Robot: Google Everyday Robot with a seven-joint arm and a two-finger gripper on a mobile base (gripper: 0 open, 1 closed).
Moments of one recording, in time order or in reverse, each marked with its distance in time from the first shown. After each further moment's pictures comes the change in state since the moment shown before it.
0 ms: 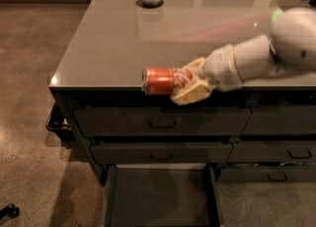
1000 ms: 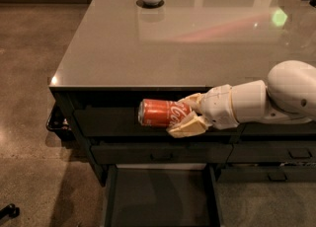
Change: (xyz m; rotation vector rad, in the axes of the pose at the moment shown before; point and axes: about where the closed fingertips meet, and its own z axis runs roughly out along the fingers) arm 0.044 0.068 0.026 0.008 -0.042 0.069
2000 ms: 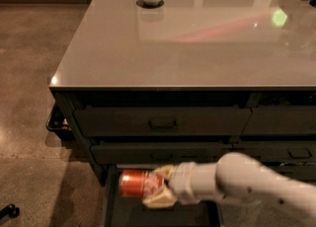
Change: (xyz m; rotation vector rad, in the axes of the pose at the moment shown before) arm 0.132 0.116 0.129 -0.033 0.055 0.131
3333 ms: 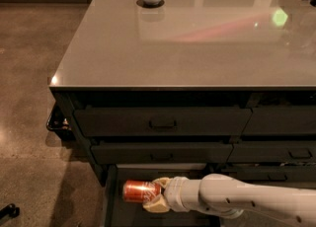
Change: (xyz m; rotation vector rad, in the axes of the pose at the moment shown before) arm 0.091 -0.013 0.077 0.073 0.062 0.008
